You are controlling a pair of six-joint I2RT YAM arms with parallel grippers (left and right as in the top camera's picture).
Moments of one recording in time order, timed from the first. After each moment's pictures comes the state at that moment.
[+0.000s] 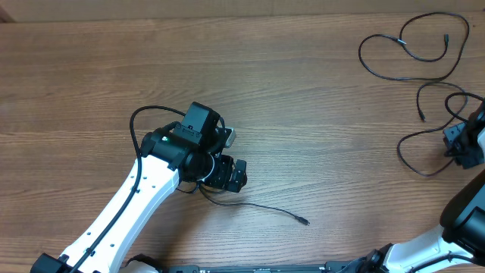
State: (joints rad) left arm -0.45 1.39 1.07 -1.04 0.34 -0.23; right arm -0.63 1.84 1.24 -0.72 0.20 0.61
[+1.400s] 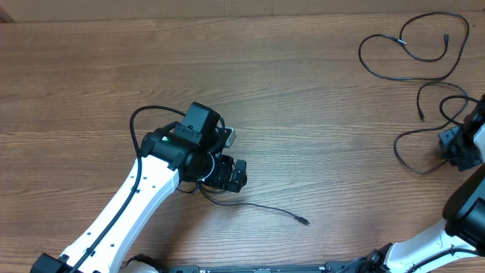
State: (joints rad) left arm -0.45 1.39 1.07 -1.04 0.34 -0.23; right arm -0.63 1.89 1.22 -0.68 0.19 0.59
